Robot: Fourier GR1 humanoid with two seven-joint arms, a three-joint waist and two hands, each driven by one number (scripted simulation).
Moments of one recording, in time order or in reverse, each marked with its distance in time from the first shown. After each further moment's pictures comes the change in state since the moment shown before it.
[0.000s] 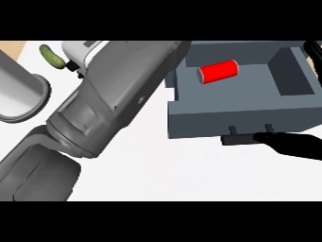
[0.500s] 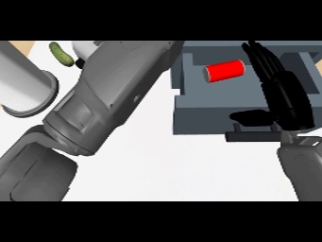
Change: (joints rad) left arm 0.015 0.014 -0.005 0.013 -0.012 -0.039 -0.010; right arm -0.154 0.027 0.139 0.390 0.293 -0.135 -0.097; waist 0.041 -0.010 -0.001
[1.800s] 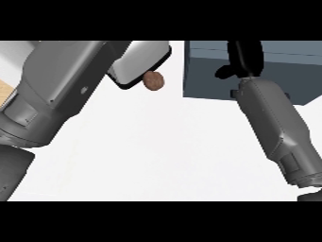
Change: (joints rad) left arm 0.161 0.182 -0.004 -0.228 -0.065 -0.072 0.152; right arm -0.559 0.107 -0.132 1.014 0.282 -0.567 -0.116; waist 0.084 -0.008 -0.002
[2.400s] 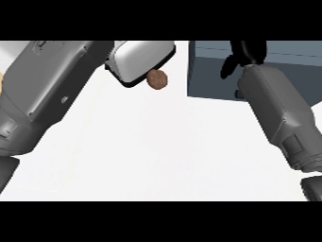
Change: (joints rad) left arm 0.126 0.073 -0.022 -0.180 -0.015 -0.031 0.058; right arm -0.150 -0.030 -0.056 0.210 0.009 -0.015 -0.045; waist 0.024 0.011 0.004
